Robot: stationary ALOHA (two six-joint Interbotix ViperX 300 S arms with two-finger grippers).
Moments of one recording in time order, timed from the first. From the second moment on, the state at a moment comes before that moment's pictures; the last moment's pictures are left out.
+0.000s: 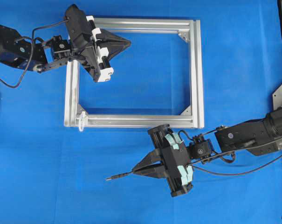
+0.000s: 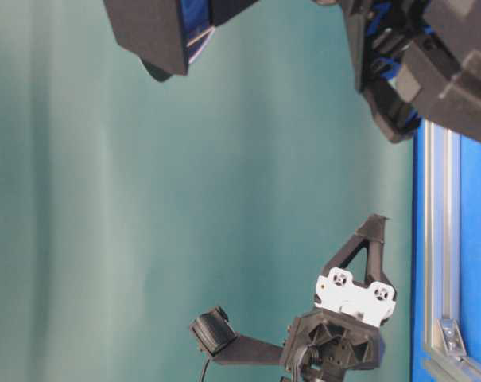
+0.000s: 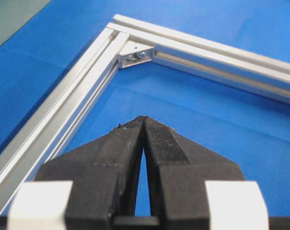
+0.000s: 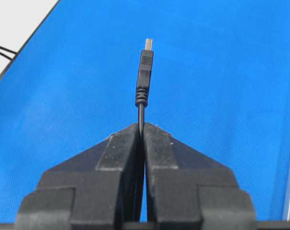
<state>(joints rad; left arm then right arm) 0.28 0.14 0.83 -0.09 -0.75 -0.01 0.32 0.16 0.69 -0.04 -0.46 0.16</state>
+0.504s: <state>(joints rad) 0.28 0.14 0.83 -0.09 -0.75 -0.01 0.30 0.16 0.70 -0.04 -0.46 0.16</state>
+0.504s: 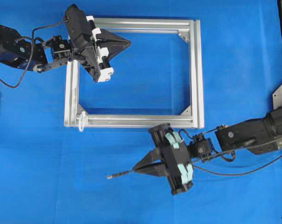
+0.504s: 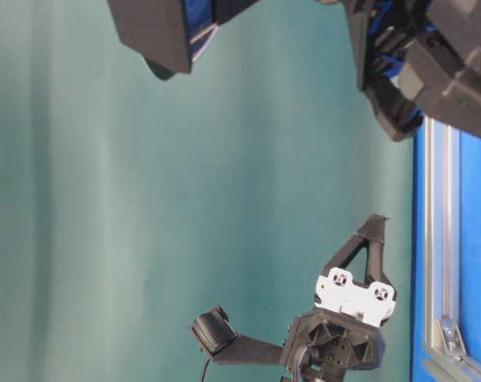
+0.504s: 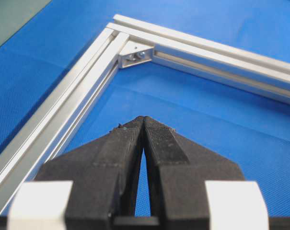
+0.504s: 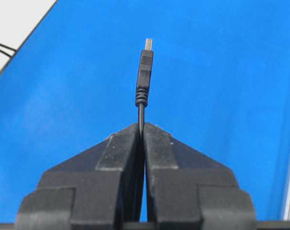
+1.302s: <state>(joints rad) 0.28 0.14 0.83 -0.09 -0.75 -0.01 0.06 0.16 0.75 -0.04 -0.47 0.15</state>
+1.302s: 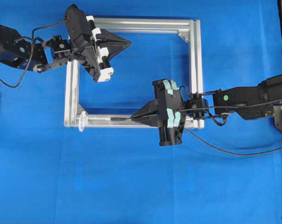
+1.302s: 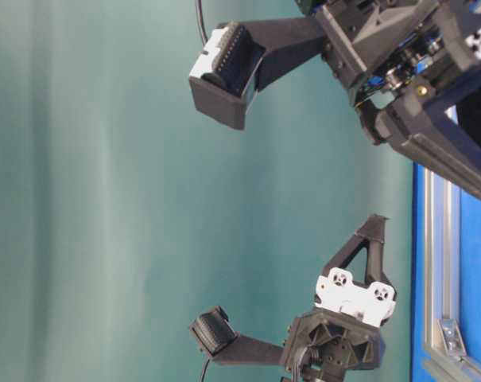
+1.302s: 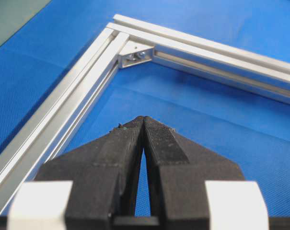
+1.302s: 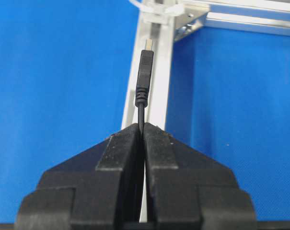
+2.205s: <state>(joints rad) 0.28 0.14 0.83 -0.09 -0.75 -0.01 0.07 0.29 0.58 -0.03 -0.49 0.15</state>
